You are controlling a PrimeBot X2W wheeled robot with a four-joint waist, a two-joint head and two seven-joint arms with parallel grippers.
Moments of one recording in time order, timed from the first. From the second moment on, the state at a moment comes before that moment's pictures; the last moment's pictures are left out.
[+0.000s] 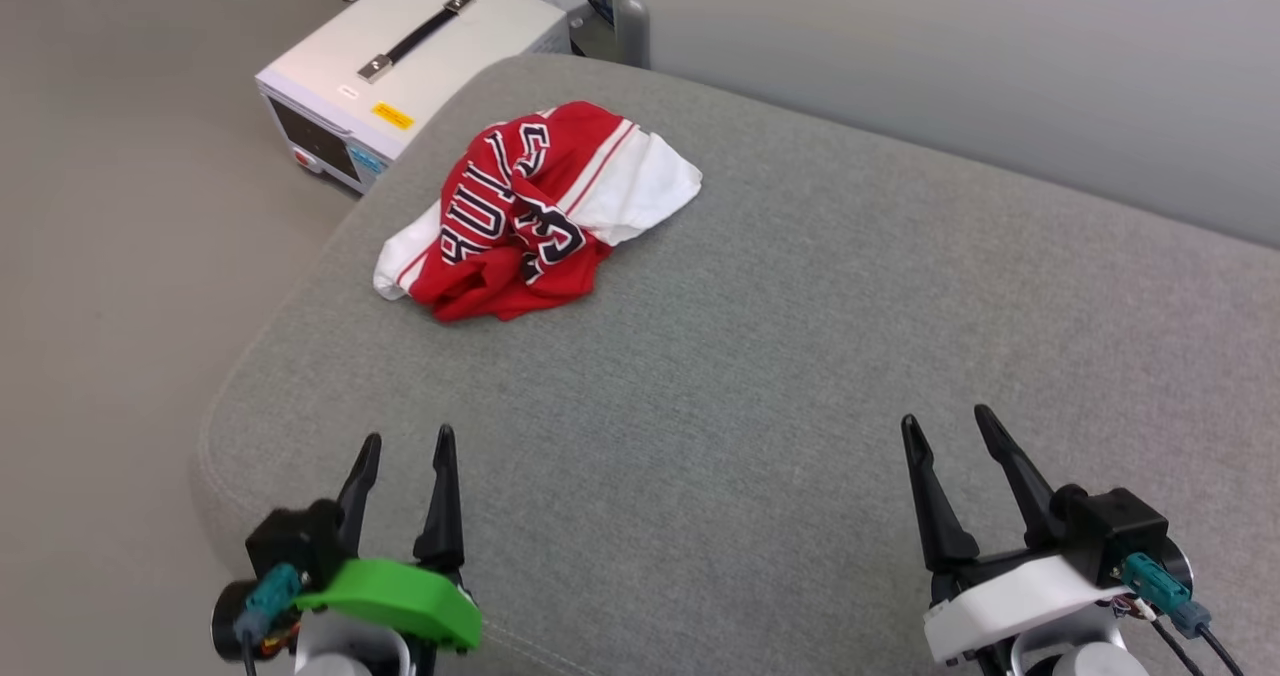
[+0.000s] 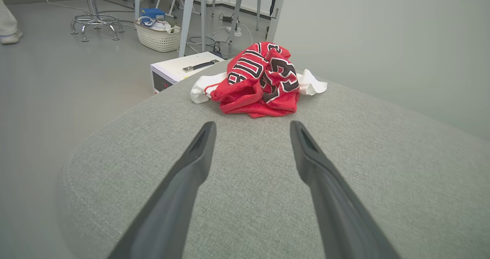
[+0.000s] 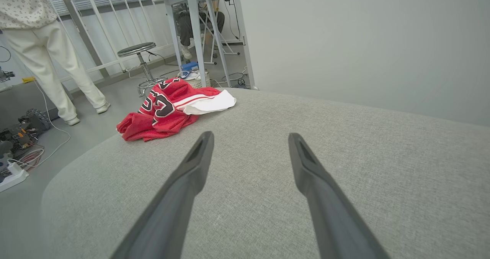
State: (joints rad) left arm -0.03 0.05 -0.04 0.22 -0.27 -0.07 -0.26; right arm 0.00 -0.05 0.14 0.11 0.21 0.13 -0.26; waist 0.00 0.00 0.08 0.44
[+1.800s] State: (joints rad) left arm -0.91 0.66 -0.44 0.65 -0.95 -0.13 0.26; right arm -0.23 -0.08 0.13 0.00 0.12 0.13 -0.26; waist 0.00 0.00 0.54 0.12
